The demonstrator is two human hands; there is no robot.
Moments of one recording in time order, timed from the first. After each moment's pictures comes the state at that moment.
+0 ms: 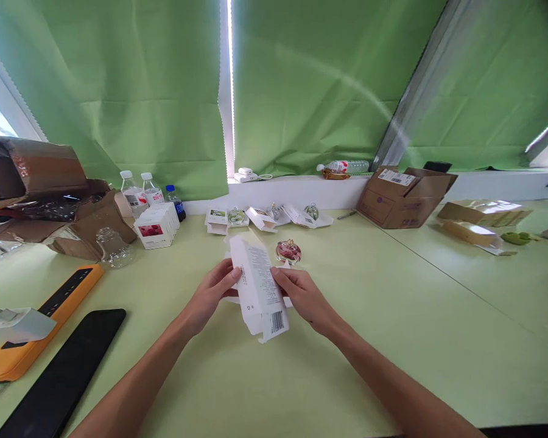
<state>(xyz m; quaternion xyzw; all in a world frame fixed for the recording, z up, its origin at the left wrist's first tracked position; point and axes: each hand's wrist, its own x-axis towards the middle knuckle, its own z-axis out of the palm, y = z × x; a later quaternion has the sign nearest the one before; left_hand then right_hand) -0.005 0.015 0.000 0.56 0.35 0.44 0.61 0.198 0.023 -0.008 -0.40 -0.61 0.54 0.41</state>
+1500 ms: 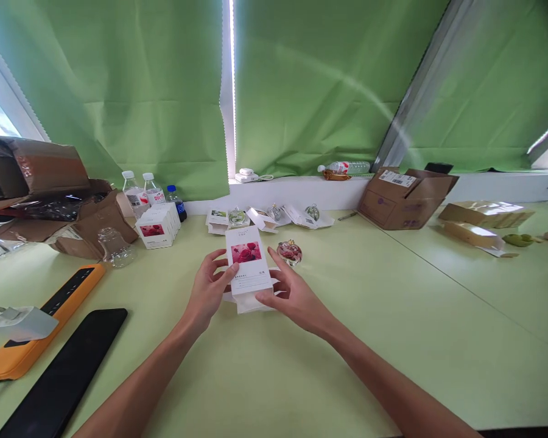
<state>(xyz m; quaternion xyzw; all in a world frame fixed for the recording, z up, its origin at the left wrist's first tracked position) -0.001 0.025 -0.010 0.48 0.45 0.54 0.52 0.198 0.019 -0.011 -0.41 -0.65 0.51 0.39</state>
